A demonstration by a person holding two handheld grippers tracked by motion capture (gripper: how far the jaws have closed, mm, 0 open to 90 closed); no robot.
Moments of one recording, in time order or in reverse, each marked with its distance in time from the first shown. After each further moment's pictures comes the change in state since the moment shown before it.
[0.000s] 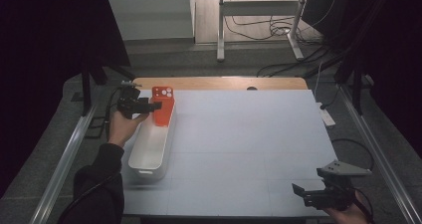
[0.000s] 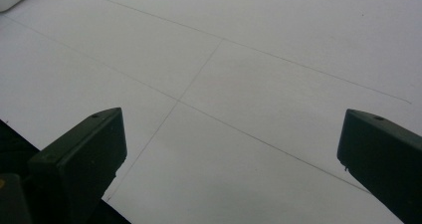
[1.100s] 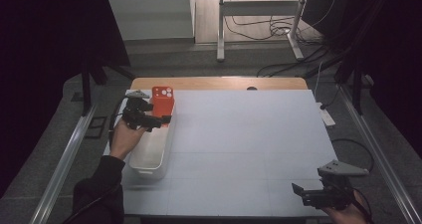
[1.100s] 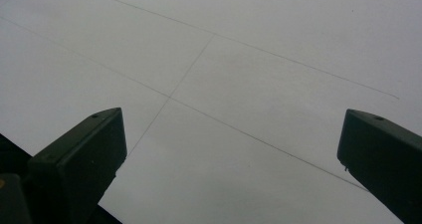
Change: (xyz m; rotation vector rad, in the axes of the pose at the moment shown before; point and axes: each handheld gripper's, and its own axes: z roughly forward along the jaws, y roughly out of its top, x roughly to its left) left arm -0.038 -0.021 -0.009 -0.006 -0.114 0.148; right arm 0.002 0.001 0.002 0.020 -0.042 -0.007
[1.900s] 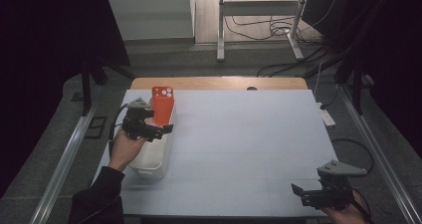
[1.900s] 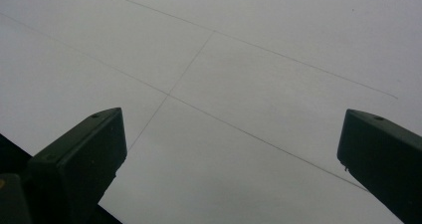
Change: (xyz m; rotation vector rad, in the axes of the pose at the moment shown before) left arm -0.026 -0.017 -0.012 -0.037 -0.012 0.040; right arm 0.002 0.000 0.001 0.011 -0.009 -0.013
